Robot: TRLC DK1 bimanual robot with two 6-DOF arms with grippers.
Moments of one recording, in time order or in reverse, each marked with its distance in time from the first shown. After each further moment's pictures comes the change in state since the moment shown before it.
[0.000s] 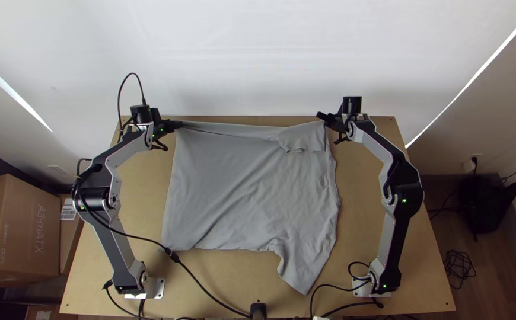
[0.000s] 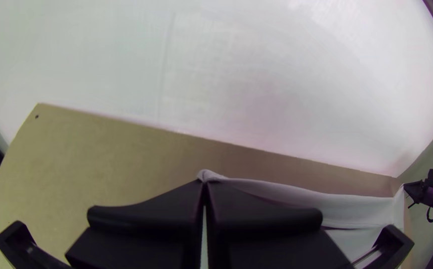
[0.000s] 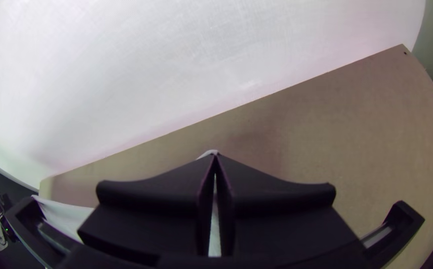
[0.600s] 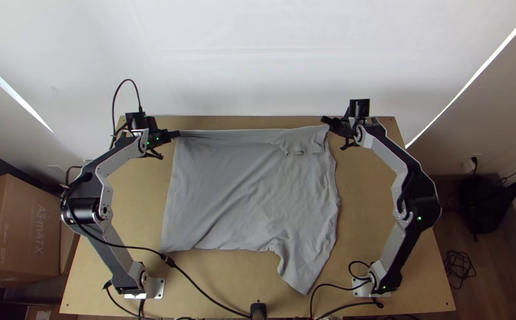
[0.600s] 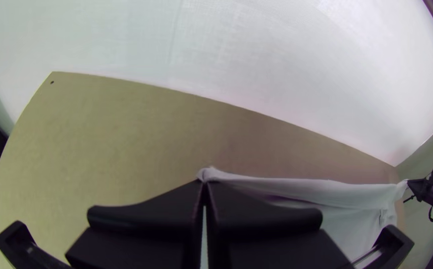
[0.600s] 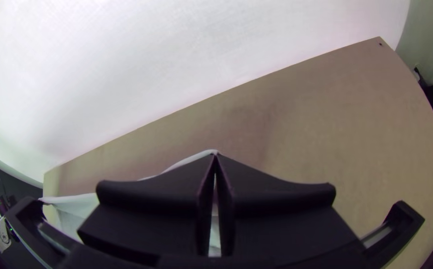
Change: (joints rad) left arm 0.015 -0.147 -0.163 -0.092 0.024 0.000; right arm 0.003 -0.209 -0.193 -0.056 0.000 0.004
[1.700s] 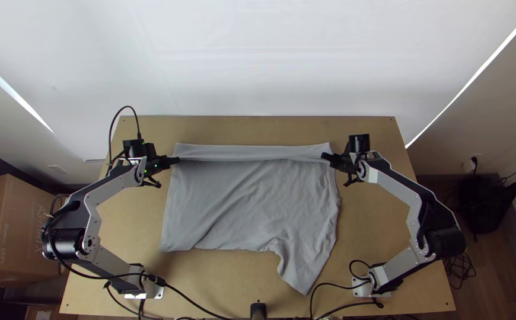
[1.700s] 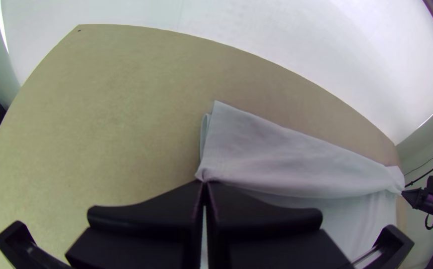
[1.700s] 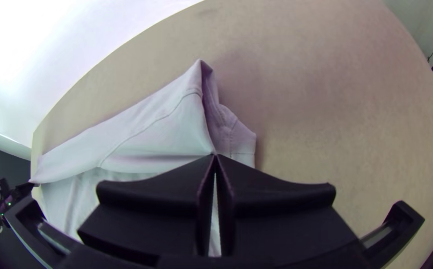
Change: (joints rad) left arm -0.007 -0.280 -0.435 0.081 0.000 0.000; right arm 0.038 -0.299 -0.530 0.067 0.000 0.000
